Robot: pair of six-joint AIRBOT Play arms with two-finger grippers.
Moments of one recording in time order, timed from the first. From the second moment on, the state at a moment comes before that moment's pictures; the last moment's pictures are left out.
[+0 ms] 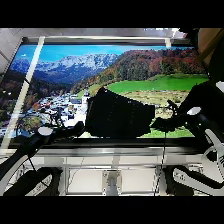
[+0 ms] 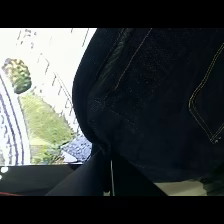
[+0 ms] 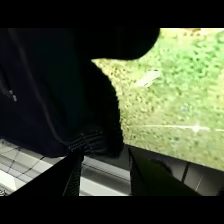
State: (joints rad) left arm -0.18 -0.97 0.29 0.46 -0.62 -1.35; right arm -0.23 -1.23 0.62 -0.92 1.15 1.14
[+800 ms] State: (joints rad) left arm -0.17 -0.93 0.30 0.47 -0.64 -1.34; right arm -0.12 -1.24 0.64 -0.88 1.26 1.06
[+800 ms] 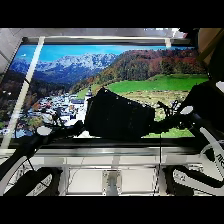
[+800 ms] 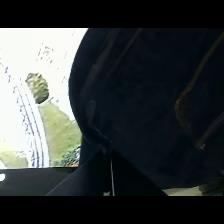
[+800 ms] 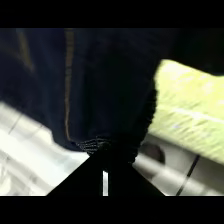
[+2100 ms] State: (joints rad) left arm -0.05 -0.87 1.39 1.07 -1.08 -1.41; right arm 0.00 -1.14 1.59 -0.62 1.56 1.59
